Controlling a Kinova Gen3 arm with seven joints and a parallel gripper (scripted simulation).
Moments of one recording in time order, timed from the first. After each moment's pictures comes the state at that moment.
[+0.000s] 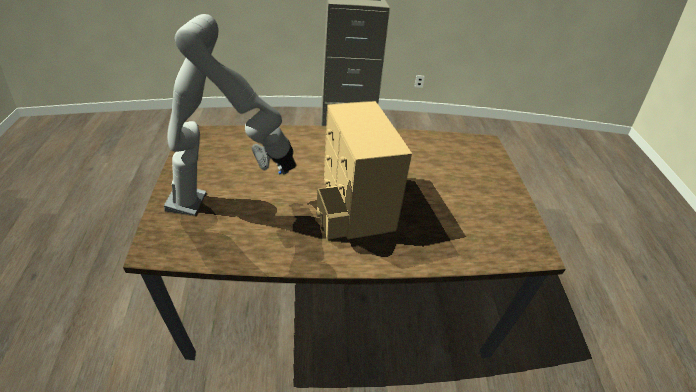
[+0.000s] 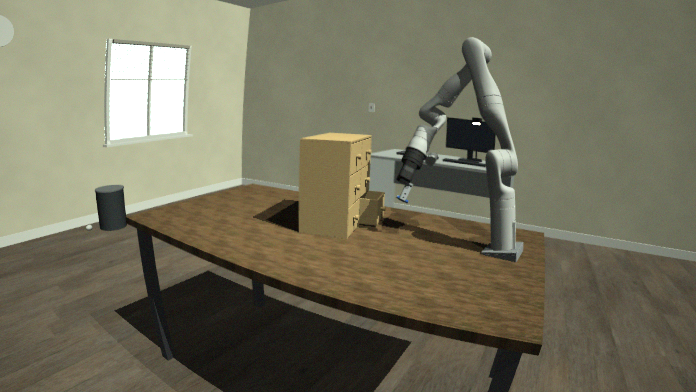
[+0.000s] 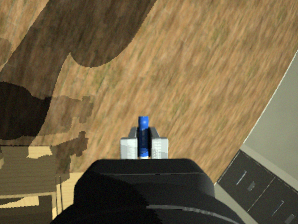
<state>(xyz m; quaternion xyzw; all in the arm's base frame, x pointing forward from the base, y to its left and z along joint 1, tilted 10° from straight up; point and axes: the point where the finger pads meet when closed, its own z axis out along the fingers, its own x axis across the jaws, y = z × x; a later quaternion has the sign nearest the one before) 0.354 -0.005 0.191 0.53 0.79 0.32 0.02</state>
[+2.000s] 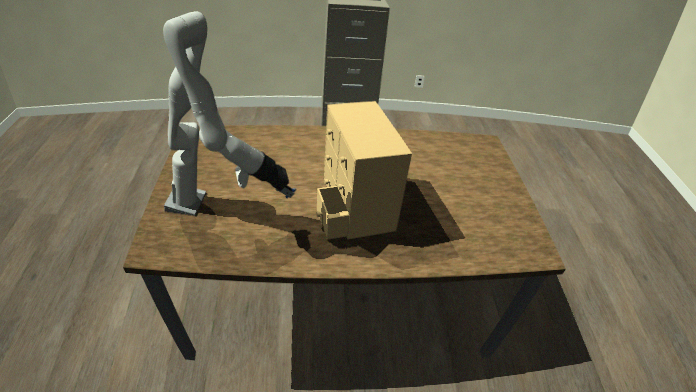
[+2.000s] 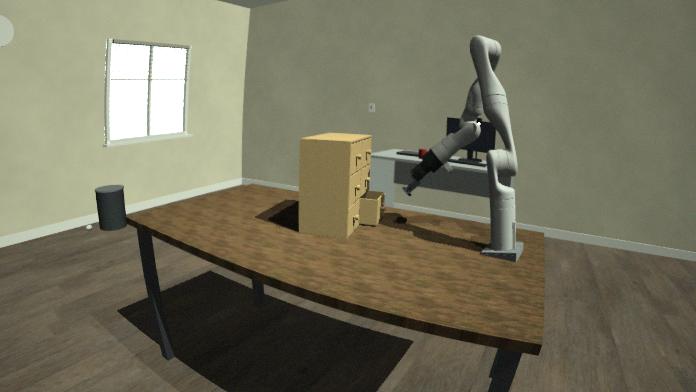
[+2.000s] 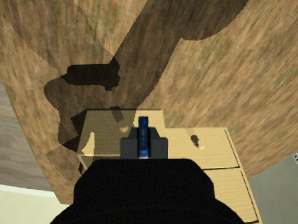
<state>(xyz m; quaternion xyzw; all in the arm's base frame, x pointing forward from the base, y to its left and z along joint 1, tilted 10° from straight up) 0.366 -0.122 0.199 0.56 0.69 0.34 0.31</state>
